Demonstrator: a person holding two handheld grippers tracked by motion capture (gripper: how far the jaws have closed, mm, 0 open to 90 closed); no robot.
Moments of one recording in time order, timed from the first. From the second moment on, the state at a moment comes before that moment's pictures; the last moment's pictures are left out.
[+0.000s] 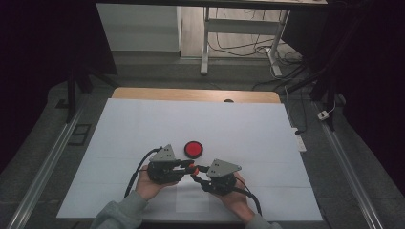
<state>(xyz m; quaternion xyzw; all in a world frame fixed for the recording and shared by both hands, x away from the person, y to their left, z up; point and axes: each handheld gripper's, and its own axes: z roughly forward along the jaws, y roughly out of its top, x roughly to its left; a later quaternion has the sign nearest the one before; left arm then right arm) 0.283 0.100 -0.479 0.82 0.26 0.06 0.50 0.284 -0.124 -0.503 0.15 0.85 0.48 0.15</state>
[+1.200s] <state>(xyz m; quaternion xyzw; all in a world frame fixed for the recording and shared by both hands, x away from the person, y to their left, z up) 0.282 0.101 -0.480 0.81 0.26 0.06 0.52 0.280 -0.124 -0.503 0.14 0.85 0.48 0.19</state>
